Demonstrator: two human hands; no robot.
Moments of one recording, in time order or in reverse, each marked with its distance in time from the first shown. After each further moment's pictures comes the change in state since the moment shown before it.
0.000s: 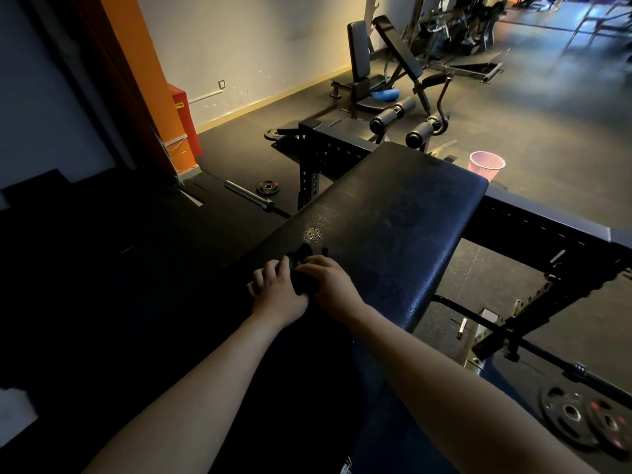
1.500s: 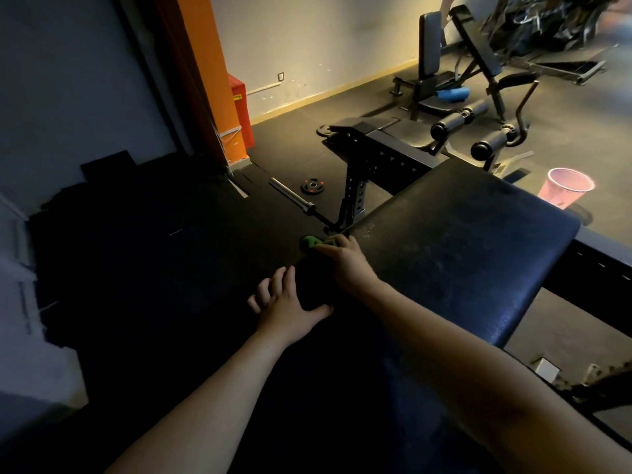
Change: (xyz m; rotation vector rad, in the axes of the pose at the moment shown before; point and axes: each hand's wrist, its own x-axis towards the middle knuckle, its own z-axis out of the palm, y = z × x) left_hand 0.057 -0.022 -0.027 -0.091 -0.109 -0.150; right_hand 0.145 0.042 -0.005 -0.201 -0.104 -0.117
